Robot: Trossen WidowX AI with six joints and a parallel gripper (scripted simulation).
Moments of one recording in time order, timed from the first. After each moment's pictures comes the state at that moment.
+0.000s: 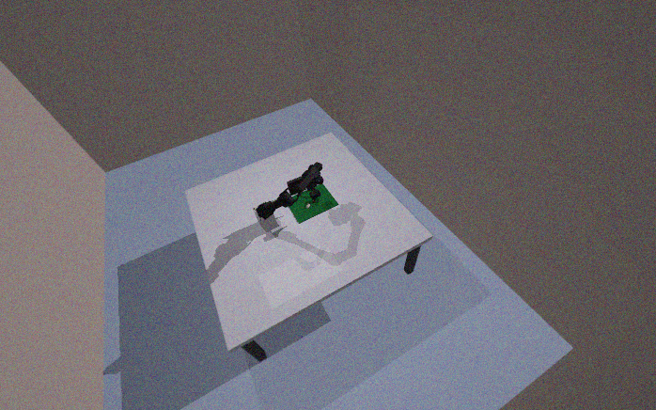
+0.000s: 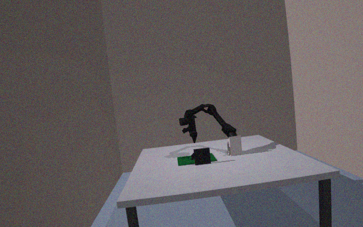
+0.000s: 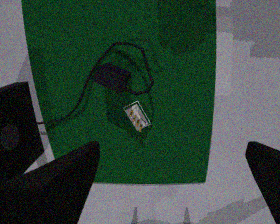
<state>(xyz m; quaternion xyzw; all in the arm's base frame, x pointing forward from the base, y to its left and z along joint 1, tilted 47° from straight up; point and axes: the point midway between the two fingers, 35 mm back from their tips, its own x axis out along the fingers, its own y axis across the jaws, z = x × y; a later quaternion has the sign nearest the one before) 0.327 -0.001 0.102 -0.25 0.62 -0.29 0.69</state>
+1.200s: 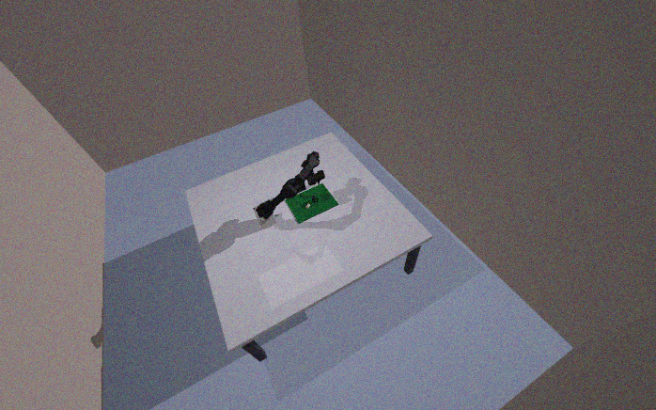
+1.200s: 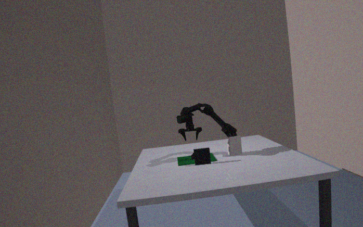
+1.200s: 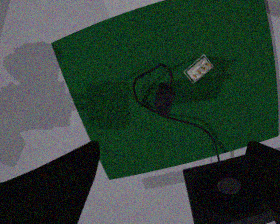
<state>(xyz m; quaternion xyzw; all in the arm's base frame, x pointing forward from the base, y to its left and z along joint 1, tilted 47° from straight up) 0.353 0.056 0.085 0.38 0.14 -0.66 0.63</state>
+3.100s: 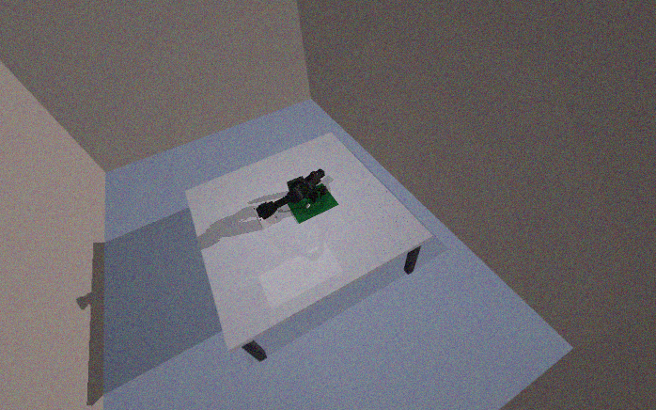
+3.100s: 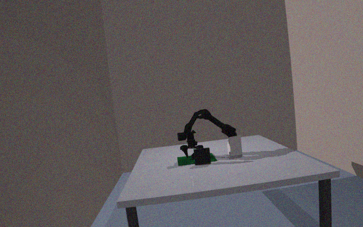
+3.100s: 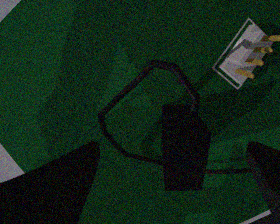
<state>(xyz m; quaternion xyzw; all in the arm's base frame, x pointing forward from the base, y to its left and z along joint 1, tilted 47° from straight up) 0.370 -0.039 -0.019 0.45 0.06 -0.67 0.58</state>
